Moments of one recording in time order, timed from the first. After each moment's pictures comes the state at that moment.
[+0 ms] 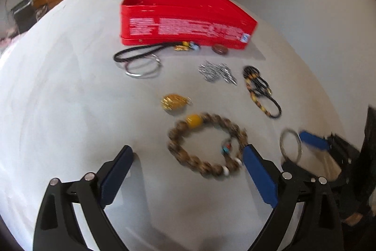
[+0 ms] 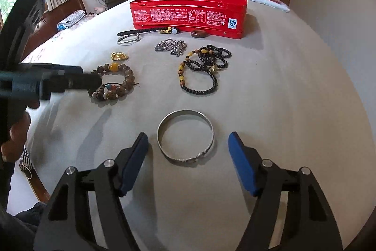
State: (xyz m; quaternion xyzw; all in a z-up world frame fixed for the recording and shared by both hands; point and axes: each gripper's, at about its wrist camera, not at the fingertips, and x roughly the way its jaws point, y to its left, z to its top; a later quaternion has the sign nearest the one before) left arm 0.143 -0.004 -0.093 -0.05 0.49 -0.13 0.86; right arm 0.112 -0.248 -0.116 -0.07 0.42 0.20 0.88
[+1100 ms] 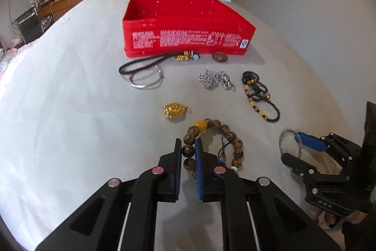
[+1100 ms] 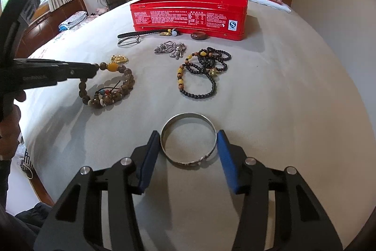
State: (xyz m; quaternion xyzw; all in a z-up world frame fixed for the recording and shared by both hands) left arm 0.131 -0.014 -0.074 -0.02 0.47 -0.11 0.88; right arm 0.116 -0.249 -0.115 -0.07 0.42 0.20 0.88
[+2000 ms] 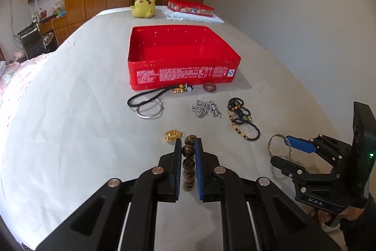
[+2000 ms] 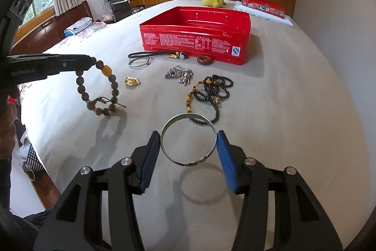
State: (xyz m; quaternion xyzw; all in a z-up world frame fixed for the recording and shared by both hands) left arm 0.114 -0.012 -0.019 -0.01 0.42 -0.12 0.90; right arm 0.108 -0.245 -0.076 -0.07 0.39 0.22 0.89
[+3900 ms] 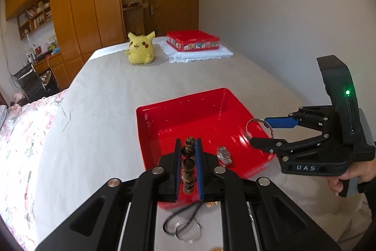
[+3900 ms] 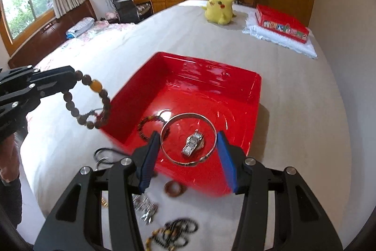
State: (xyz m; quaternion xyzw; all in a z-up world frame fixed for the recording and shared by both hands) left arm 0.314 -0.011 0.055 0.06 0.37 -0.12 0.92; right arm 0.363 -0.203 0.004 -0.08 0.43 0.25 0.86
